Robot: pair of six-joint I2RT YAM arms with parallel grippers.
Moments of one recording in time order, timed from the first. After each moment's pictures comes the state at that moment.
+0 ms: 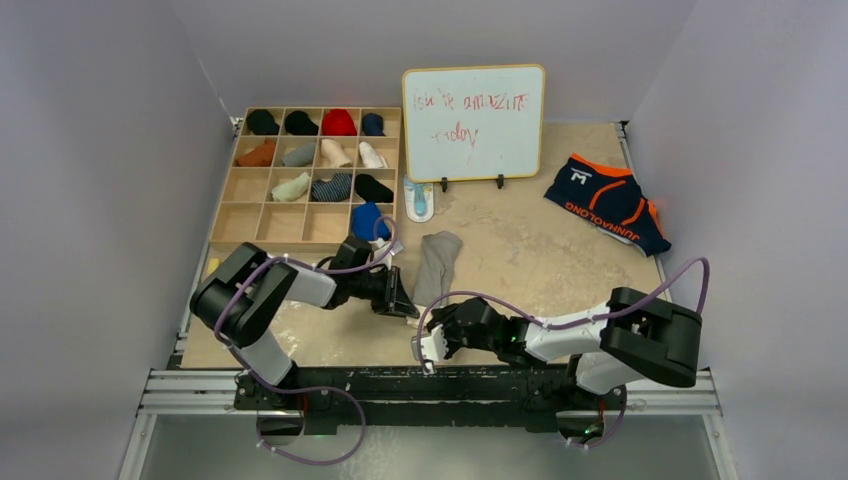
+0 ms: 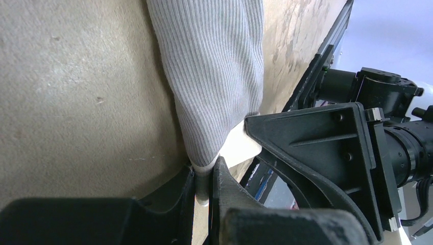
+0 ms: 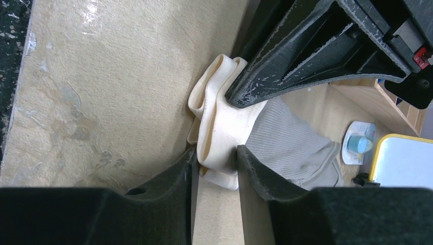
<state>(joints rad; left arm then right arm) -0.53 1.67 0.49 0.35 0.76 -0.68 1.17 1.41 0.34 0.46 -0.02 -0.95</state>
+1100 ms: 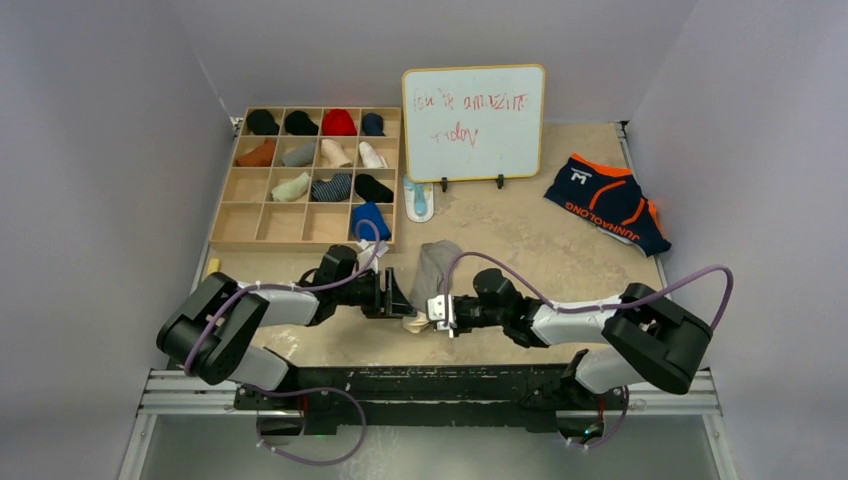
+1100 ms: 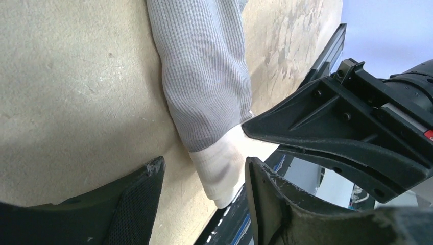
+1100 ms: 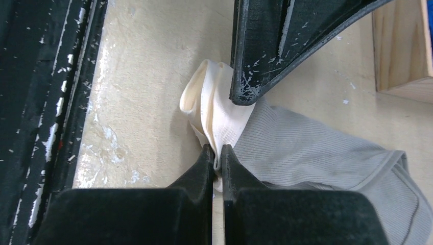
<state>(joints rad) -0.52 1.45 0.36 0.37 0.67 -0.71 0.93 1.39 0.35 0.50 -0.51 -0.62</state>
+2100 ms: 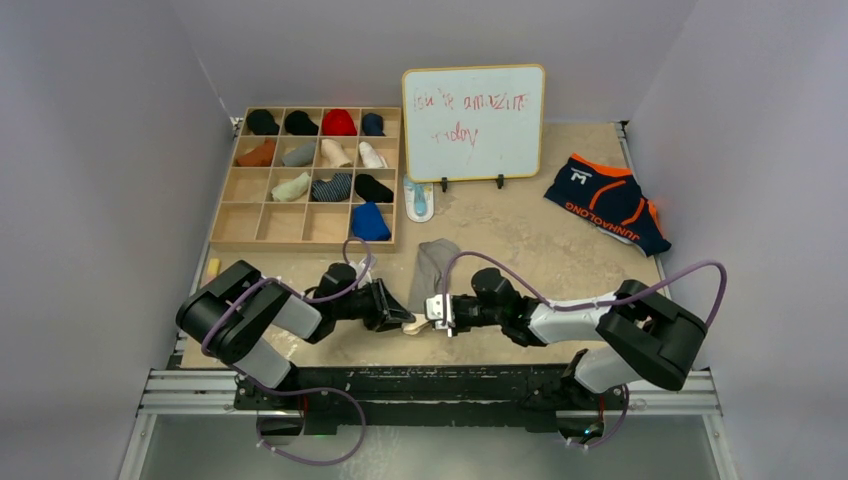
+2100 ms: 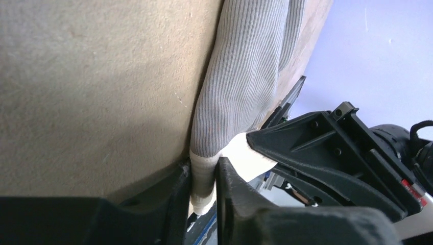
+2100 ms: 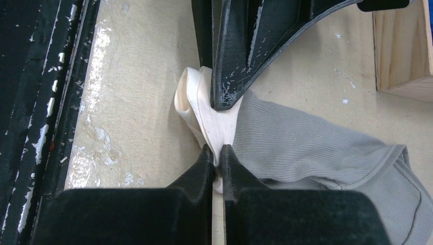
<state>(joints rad) -0.57 1.57 0.20 0.75 0.58 -1.18 0.90 1.42 0.36 0.52 -0.53 -0.60</state>
